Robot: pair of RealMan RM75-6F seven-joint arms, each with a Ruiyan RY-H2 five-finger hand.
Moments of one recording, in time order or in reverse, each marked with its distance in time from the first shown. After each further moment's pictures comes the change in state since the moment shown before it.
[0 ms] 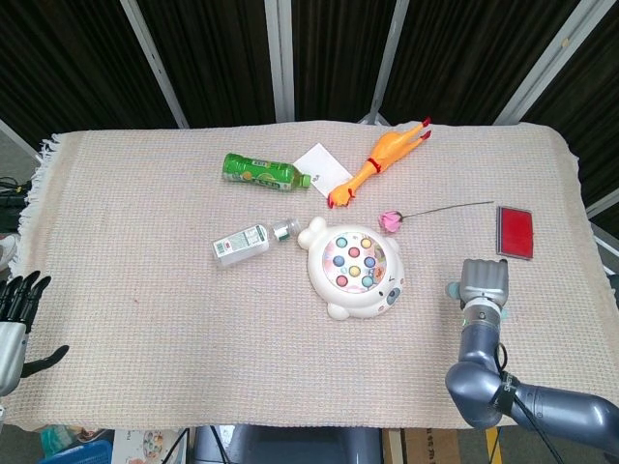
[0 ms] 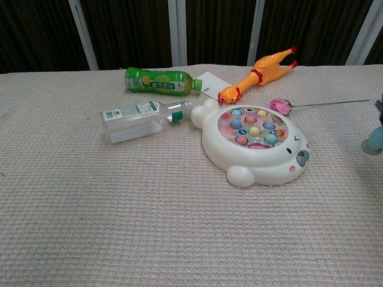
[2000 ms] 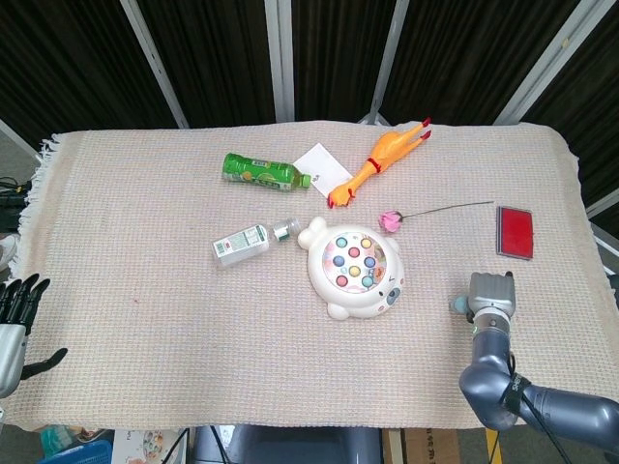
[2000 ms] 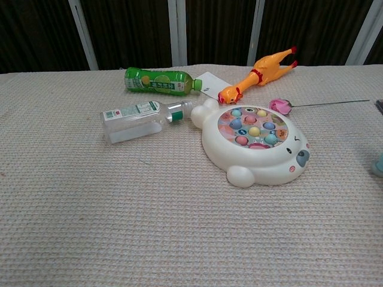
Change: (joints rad) left arm 0.006 -0.001 0.004 -0.005 -0.012 -0.008 0.015; right arm -0.006 0.026 -0.106 0.066 0.021 -0.141 0.125
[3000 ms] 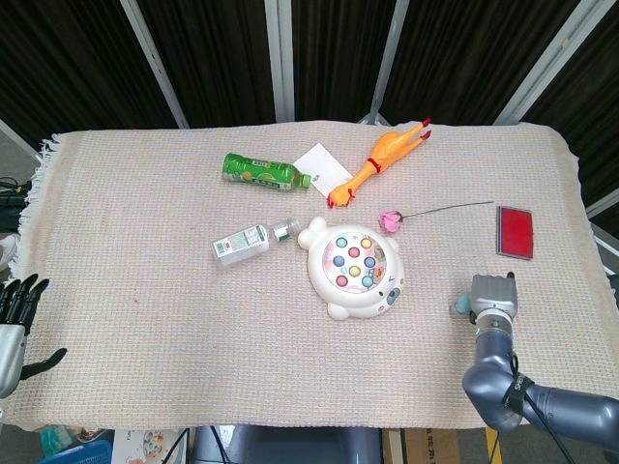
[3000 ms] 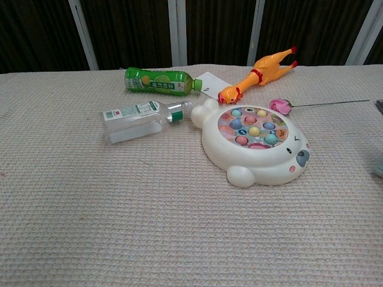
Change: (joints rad) left arm 0.002 0.000 -0.001 0.003 -0.001 0.002 -0.001; right arm 0.015 0.020 -0.031 -0.005 0.019 -0.026 0.007
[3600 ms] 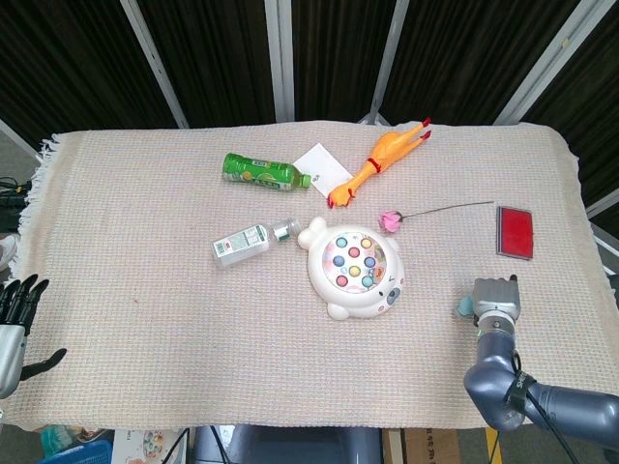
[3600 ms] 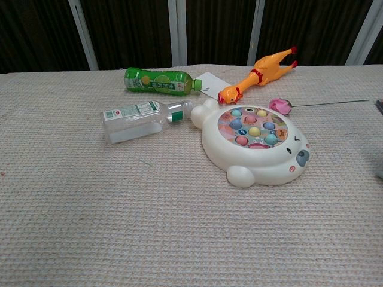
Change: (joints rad) left arm 0.002 -0.002 0.000 0.001 0.000 0.002 0.004; right arm 0.027 0.023 -0.019 -0.021 0.060 -0.002 -0.041
